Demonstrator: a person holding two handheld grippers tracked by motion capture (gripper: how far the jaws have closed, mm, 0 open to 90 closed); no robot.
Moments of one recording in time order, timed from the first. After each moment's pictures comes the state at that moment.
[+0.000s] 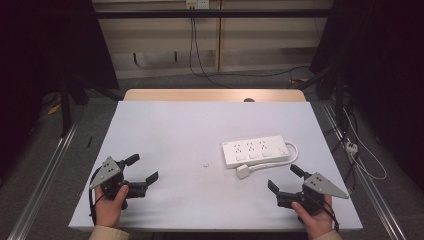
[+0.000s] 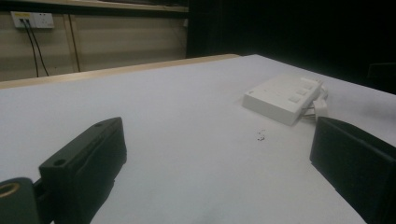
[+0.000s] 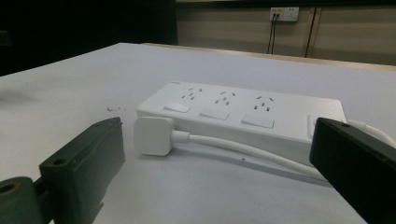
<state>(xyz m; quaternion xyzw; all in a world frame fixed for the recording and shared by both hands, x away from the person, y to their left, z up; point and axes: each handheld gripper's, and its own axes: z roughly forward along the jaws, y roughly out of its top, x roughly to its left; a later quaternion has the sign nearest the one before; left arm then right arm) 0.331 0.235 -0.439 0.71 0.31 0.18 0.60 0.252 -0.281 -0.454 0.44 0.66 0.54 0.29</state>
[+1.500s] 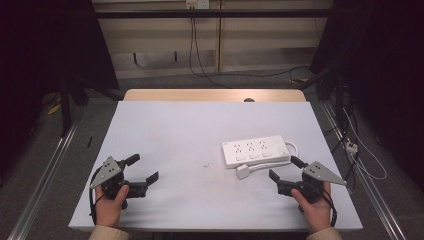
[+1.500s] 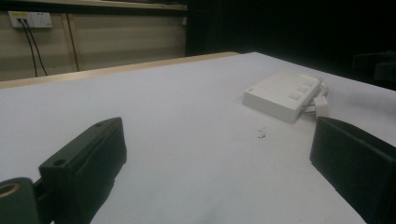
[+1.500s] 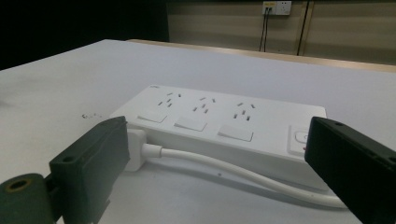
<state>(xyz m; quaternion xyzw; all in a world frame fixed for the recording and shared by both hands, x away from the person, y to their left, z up) 0.332 0.235 -0.440 0.71 0.31 0.18 0.60 0.279 -0.289 -0.449 0.45 0.66 0.53 0.29</state>
